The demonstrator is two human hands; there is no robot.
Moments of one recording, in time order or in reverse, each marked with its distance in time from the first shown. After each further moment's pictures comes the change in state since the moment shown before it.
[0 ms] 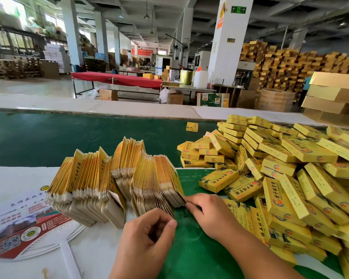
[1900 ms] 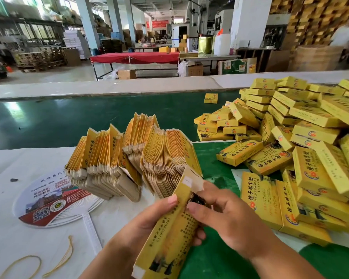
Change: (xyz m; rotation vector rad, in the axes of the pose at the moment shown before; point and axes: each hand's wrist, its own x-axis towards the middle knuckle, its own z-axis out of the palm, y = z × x) left_hand 0.024 -0.014 -0.001 -0.826 -0.751 -0.594; right_hand -0.055 -0.043 -0.020 1.156 -0.332 0.049
